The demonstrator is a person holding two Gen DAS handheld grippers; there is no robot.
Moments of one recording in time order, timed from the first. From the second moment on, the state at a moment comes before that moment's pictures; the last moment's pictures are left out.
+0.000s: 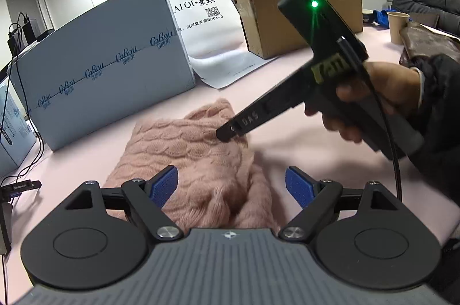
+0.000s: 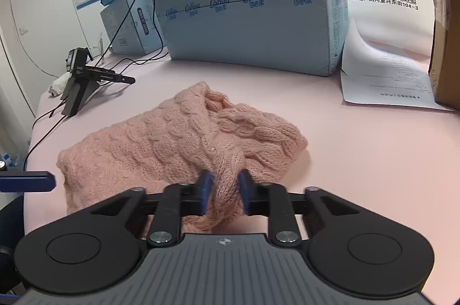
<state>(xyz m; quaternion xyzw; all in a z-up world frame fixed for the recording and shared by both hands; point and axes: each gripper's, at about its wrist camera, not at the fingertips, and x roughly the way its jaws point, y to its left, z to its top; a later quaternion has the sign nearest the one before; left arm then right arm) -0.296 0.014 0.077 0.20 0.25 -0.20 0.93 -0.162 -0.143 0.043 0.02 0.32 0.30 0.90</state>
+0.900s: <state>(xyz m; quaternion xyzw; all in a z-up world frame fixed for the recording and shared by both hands) -0.255 0.025 0.084 0.16 0.30 -0.17 0.93 -0.183 -0.163 0.084 0.15 0.23 0.36 0.89</state>
